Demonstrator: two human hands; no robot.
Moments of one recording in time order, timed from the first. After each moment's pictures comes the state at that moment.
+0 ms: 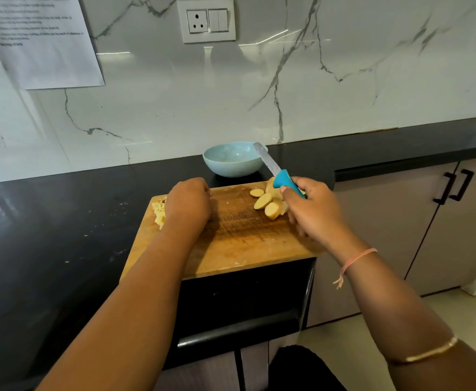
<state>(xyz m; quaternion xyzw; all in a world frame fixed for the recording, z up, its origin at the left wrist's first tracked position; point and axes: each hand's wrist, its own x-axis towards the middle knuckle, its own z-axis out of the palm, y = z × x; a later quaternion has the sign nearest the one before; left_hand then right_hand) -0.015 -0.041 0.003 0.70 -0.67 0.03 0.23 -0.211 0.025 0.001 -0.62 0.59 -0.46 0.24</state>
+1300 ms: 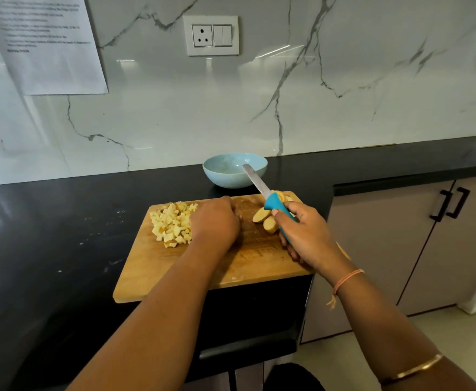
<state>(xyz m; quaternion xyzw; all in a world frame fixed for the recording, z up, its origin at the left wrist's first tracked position) -0.056 -0.036 -0.006 0.70 -0.69 -0.01 0.20 -0.206 0.018 -0.012 -0.62 0.58 -0.45 0.29</state>
